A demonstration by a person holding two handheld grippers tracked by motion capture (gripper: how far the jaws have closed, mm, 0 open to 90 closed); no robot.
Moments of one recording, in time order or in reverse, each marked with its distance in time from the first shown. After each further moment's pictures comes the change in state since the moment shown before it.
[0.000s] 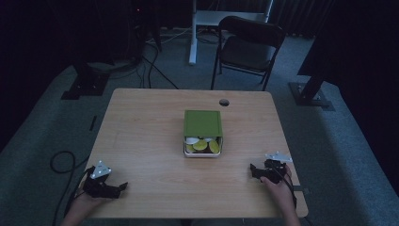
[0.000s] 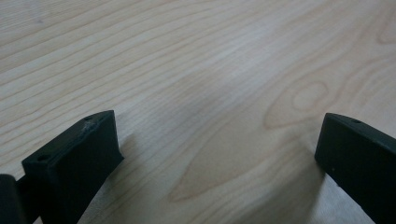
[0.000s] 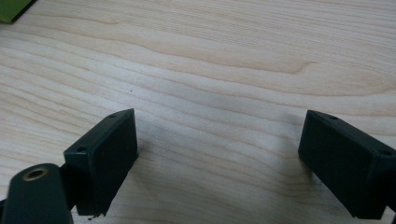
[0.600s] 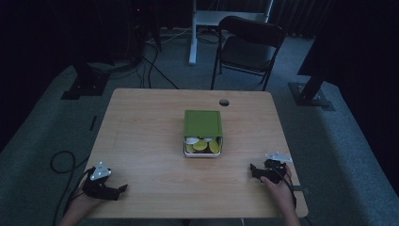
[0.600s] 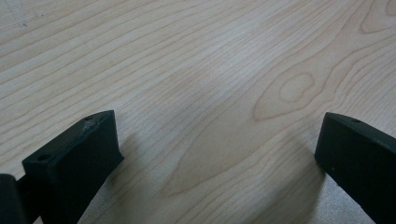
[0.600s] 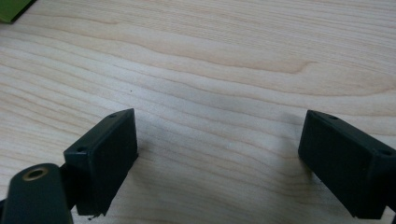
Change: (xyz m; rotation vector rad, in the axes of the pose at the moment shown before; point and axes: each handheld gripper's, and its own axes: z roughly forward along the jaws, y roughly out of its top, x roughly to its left) left arm -0.001 -0.001 -0.001 0.001 -0.017 0.023; right arm 0.000 0.000 0.000 0.000 0.000 0.000
